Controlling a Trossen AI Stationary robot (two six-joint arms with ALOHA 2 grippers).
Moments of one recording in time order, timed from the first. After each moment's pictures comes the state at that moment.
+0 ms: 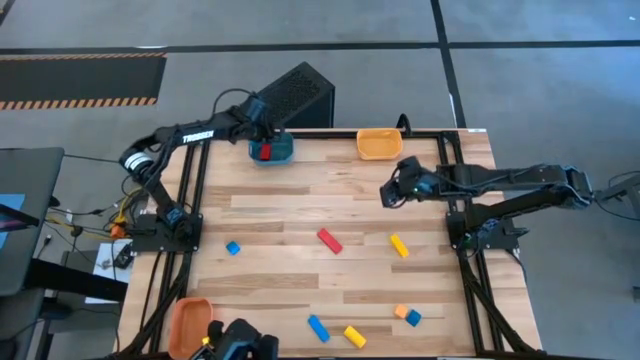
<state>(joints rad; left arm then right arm) 0.87 1.70 1.09 -0.35 -0.08 -0.50 -0.09 1.04 0.83 -0.65 0.34 0.99</state>
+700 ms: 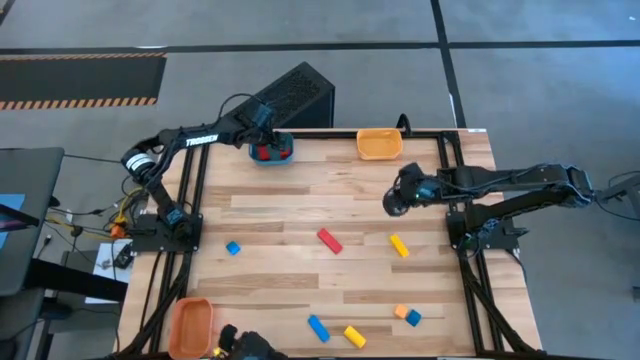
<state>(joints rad) 0.78 1.70 1.09 -0.34 -0.09 -0.37 -0.02 1.03 0.83 -0.79 0.28 0.98</state>
